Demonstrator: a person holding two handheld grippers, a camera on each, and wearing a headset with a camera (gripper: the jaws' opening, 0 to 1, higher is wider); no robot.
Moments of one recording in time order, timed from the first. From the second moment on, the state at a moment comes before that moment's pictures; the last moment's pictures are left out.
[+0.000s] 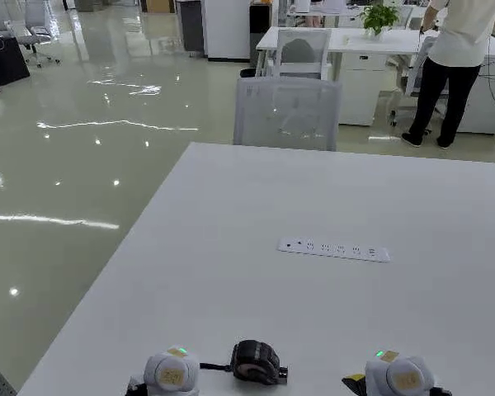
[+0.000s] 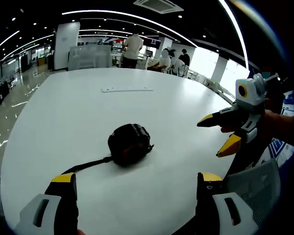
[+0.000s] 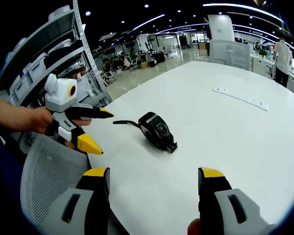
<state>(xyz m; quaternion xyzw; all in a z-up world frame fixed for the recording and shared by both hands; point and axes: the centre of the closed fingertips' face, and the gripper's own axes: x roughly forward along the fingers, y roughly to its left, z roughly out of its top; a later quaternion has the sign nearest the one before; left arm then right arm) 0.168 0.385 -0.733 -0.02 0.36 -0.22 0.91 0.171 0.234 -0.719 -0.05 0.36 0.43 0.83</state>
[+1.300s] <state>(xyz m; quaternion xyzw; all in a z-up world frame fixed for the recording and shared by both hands) 0.090 0.460 -0.699 0.00 0.34 -0.27 0.90 0.109 0.205 -0.658 0.00 0.33 0.38 0.86</state>
